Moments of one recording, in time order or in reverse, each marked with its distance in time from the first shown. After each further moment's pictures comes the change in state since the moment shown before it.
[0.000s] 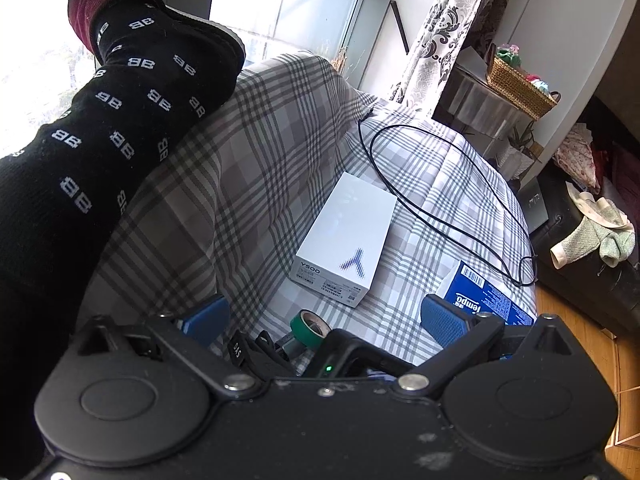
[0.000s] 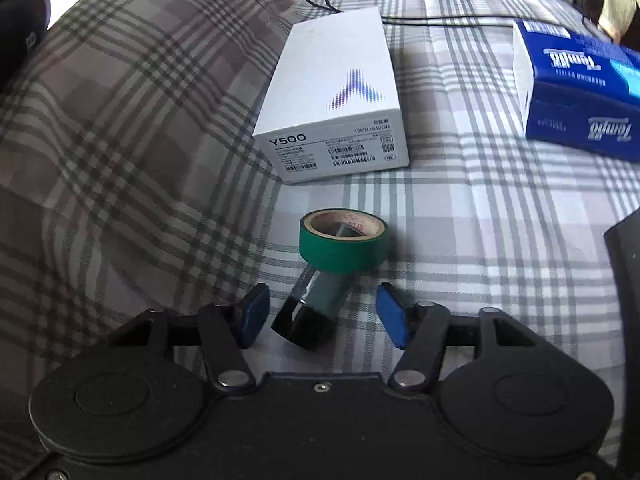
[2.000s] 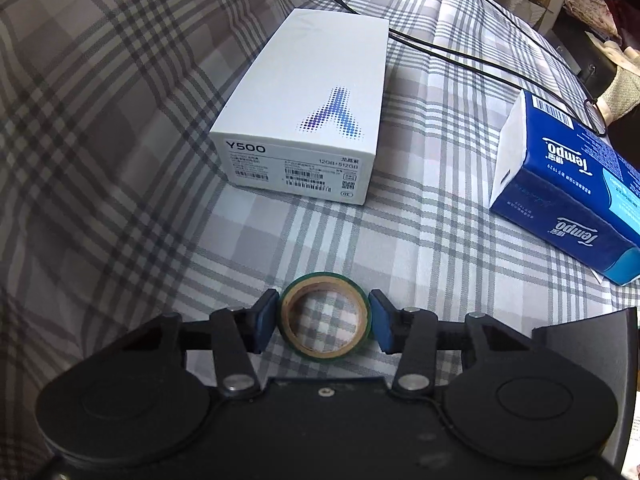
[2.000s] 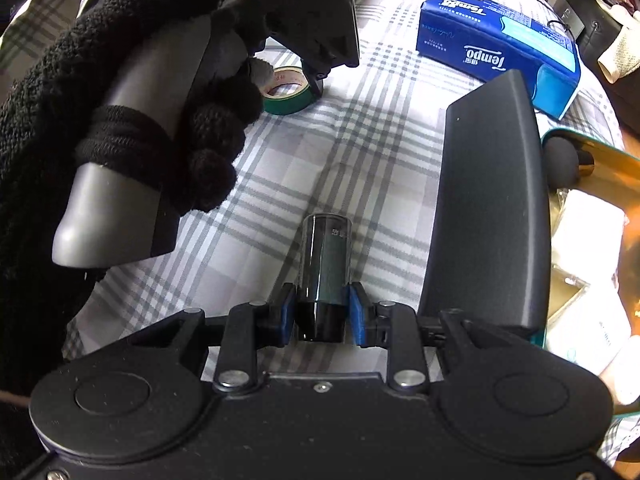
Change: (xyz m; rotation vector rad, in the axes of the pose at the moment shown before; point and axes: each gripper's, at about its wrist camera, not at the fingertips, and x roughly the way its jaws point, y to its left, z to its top) left arm 0.191 -0.037 -0.061 0.269 0.269 0.091; right arm -0.095 -0.069 -0.085 -0.250 0.186 -0.074
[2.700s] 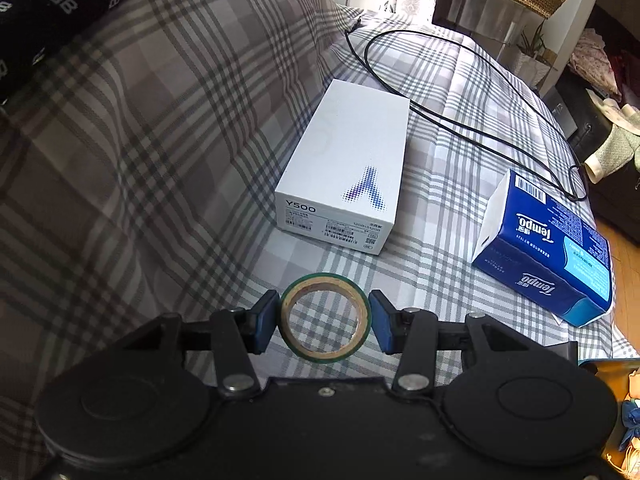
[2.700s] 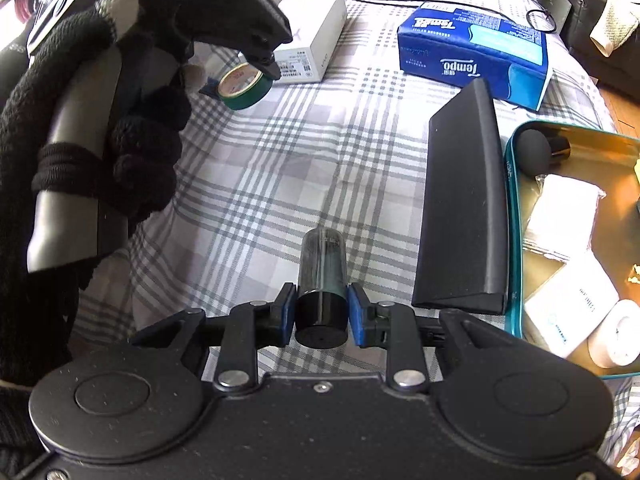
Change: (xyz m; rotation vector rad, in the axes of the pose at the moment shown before) left arm -0.072 0.032 0.007 -0.098 -0.108 -0.017; right arm -0.049 -0.017 -0.004 0.117 -0.054 0.114
